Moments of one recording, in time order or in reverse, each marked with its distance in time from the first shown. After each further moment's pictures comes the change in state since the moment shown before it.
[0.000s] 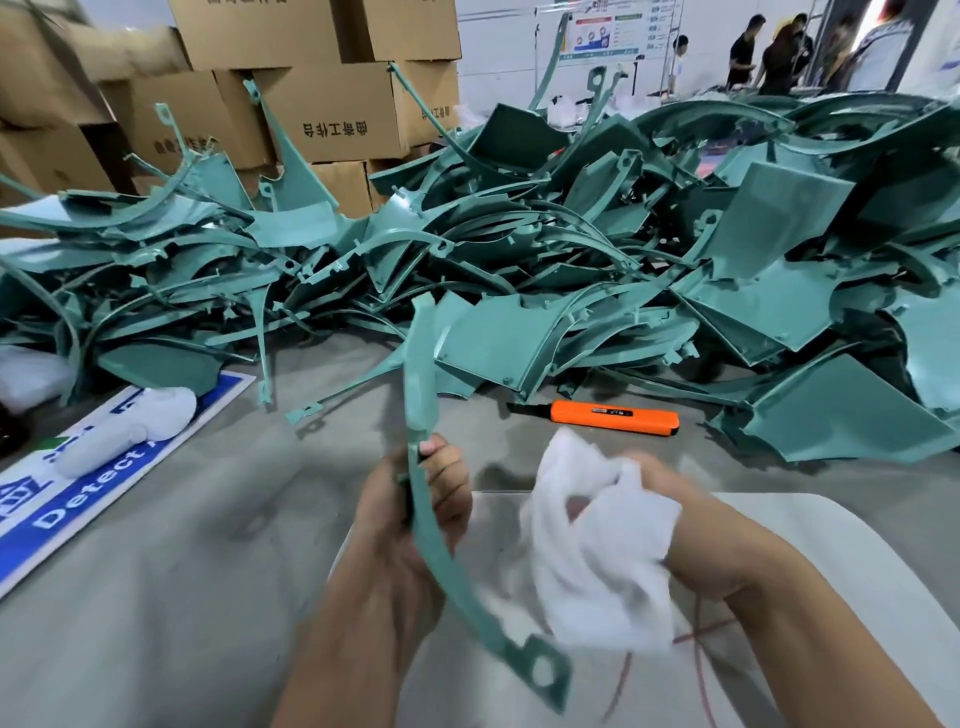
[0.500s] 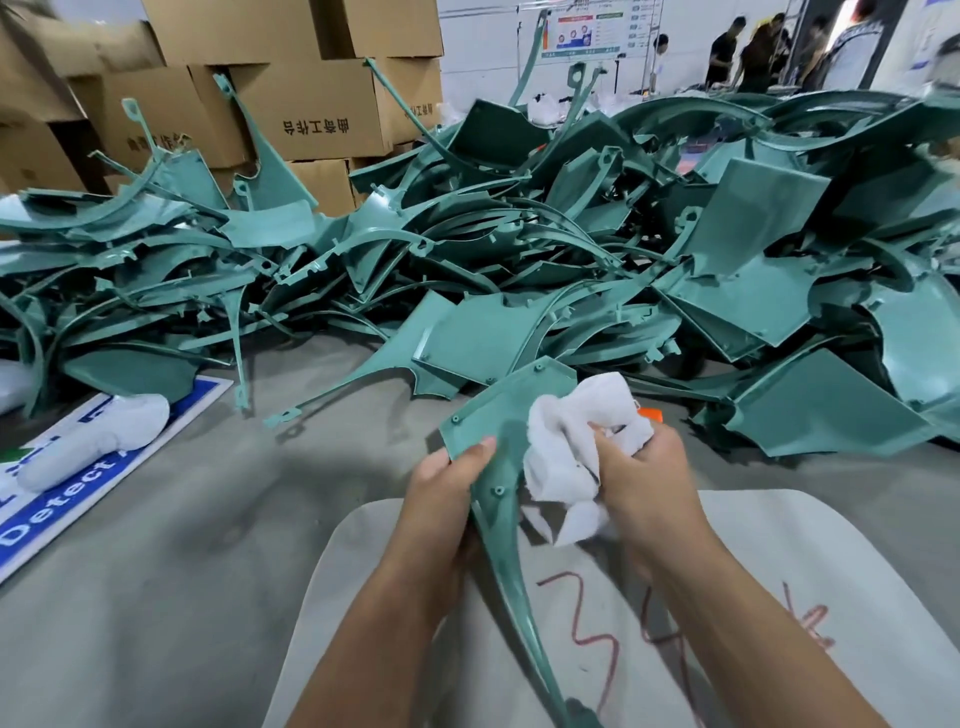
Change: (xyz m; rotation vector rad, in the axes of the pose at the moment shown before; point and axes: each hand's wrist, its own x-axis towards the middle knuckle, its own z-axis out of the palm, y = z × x) left_hand 0.000 -0.039 0.015 0.696 0.123 0.161; right_hand 0.024 0.018 0.013 0.183 0.800 -0.088
